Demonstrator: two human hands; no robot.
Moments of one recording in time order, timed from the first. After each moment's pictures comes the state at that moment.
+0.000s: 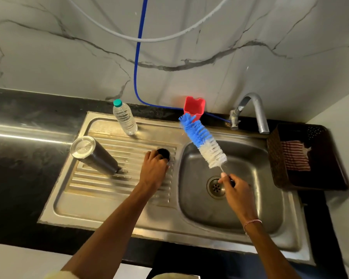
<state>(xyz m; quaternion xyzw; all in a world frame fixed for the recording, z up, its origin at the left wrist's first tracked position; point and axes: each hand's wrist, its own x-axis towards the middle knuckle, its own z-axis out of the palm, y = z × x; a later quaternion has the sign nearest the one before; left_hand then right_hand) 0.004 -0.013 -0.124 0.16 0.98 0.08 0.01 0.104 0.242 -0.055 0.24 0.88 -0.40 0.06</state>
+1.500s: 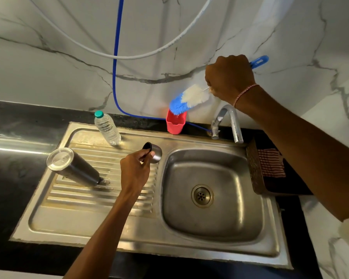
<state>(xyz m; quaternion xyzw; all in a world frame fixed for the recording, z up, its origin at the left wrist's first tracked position) 0.008 0.019 -0.025 -0.10 0.88 0.47 -0.06 -0.114 0.258 0.172 -0.15 0.96 0.21 -0.10</state>
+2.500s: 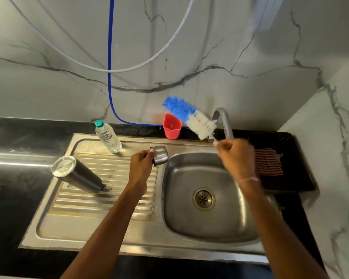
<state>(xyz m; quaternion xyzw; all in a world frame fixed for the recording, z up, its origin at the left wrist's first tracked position) -0.002 0.044 -0.017 -0.19 0.72 0.66 0.07 0.023 0.307 0.040 0.16 0.91 -0.39 -0.05</state>
